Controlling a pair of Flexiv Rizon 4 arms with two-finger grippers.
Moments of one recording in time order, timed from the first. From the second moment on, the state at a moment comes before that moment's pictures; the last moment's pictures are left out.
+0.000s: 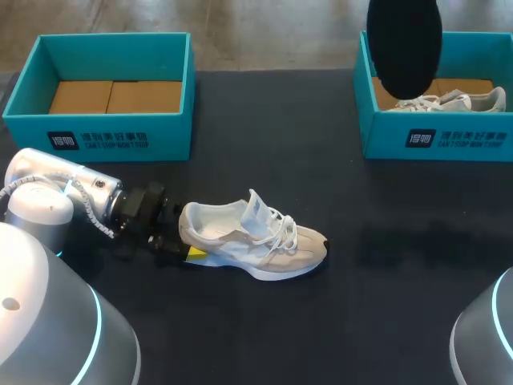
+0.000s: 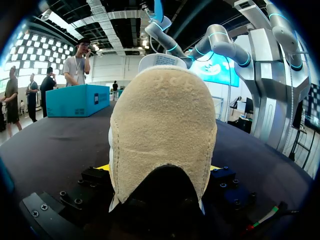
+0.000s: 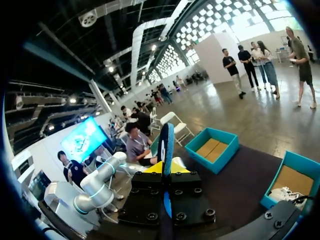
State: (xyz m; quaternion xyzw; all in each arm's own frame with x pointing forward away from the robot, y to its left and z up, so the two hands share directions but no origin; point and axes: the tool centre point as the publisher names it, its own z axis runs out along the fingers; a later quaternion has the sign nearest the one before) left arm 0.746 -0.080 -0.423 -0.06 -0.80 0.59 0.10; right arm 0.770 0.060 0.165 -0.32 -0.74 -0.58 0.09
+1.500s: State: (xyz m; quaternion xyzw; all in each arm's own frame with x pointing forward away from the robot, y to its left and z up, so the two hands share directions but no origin) left arm 0.746 -0.080 -0.423 -0.06 -0.80 0.59 0.10; right arm 0.692 0.052 0.206 -0.28 -0.74 -0.60 0.08
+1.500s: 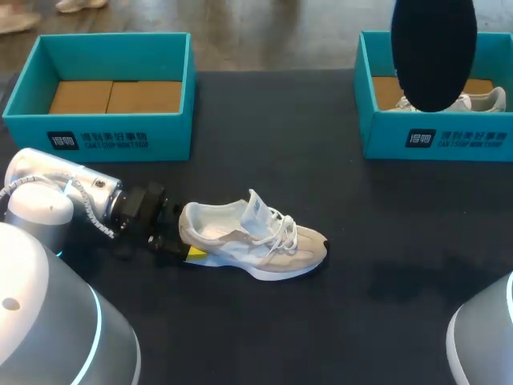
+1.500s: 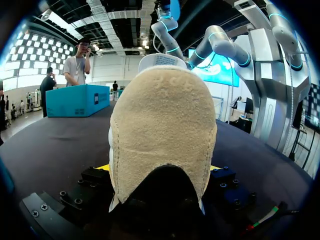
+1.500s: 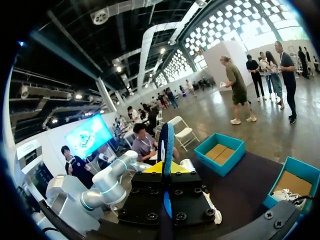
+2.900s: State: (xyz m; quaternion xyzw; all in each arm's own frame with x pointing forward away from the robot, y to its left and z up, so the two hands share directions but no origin) left arm 0.748 -0.040 -0.399 -0.06 -0.84 0.53 0.08; right arm 0.692 0.052 0.205 -0.28 -0.74 -0.60 0.08
